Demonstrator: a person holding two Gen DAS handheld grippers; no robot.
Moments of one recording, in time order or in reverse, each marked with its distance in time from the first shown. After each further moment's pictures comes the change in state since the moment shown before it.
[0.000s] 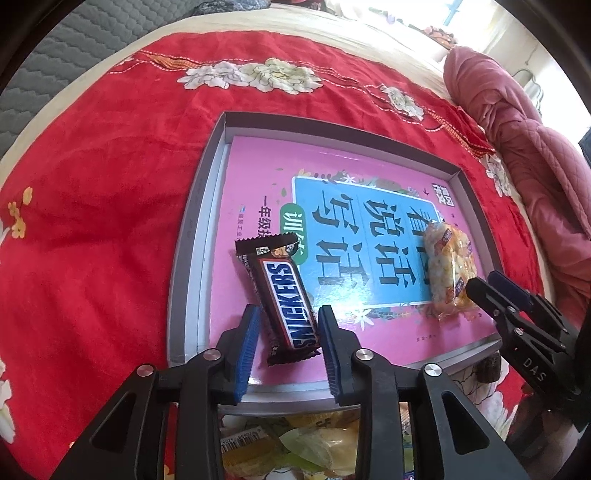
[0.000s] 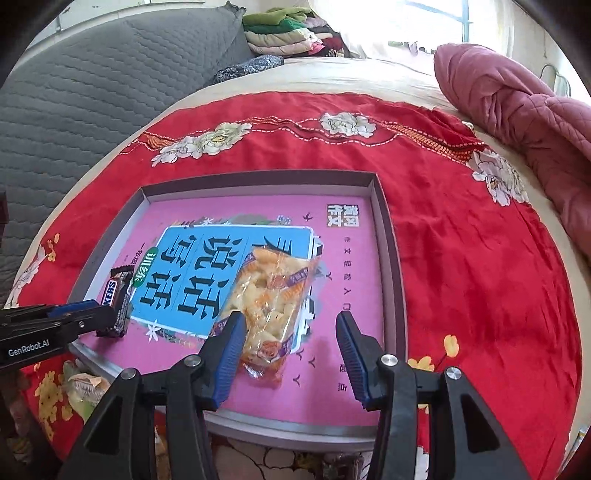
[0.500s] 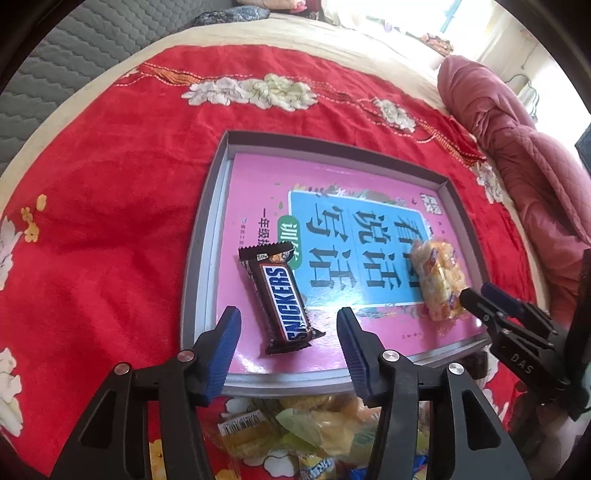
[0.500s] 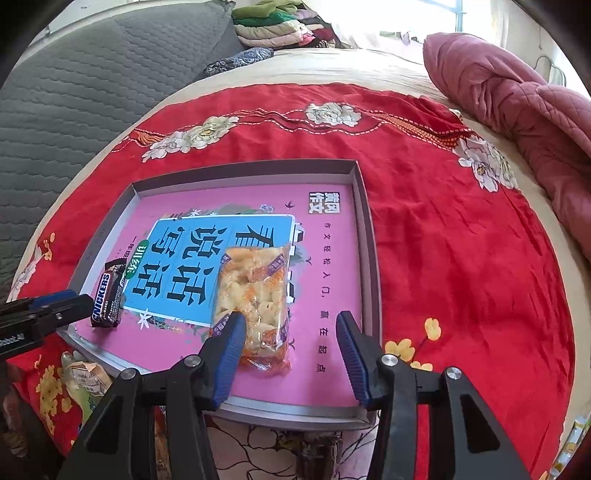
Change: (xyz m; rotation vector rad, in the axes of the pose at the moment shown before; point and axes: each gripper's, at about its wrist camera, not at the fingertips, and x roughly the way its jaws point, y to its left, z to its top) left arm -0.026 -0.002 -0.002 0.000 -0.040 -0.013; right arm -0.007 -0.014 -0.004 0.032 0.042 -0.014
